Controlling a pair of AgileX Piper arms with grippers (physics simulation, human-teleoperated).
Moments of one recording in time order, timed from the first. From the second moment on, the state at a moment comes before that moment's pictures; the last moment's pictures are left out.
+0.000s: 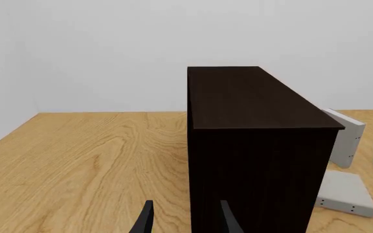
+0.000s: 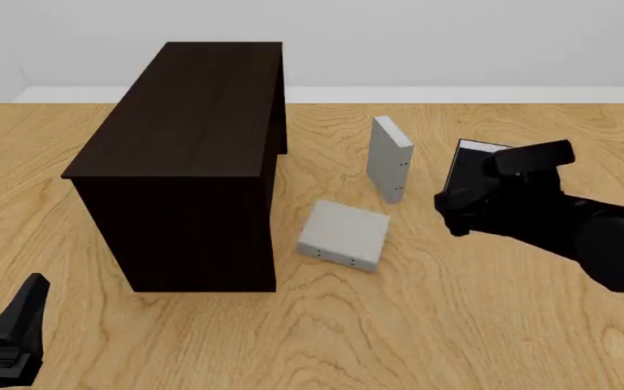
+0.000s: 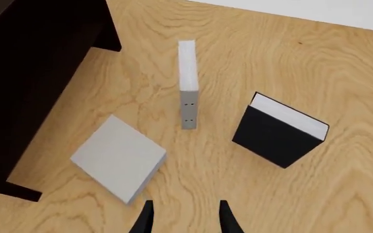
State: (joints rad) left arm -0.02 0.00 0.00 0.00 0.00; right arm 0.26 1.25 -0.64 0.03 0.00
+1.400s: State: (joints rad) left arm -0.02 0.00 0.00 0.00 0.01; right arm 0.28 1.76 -0.77 -0.18 0.04
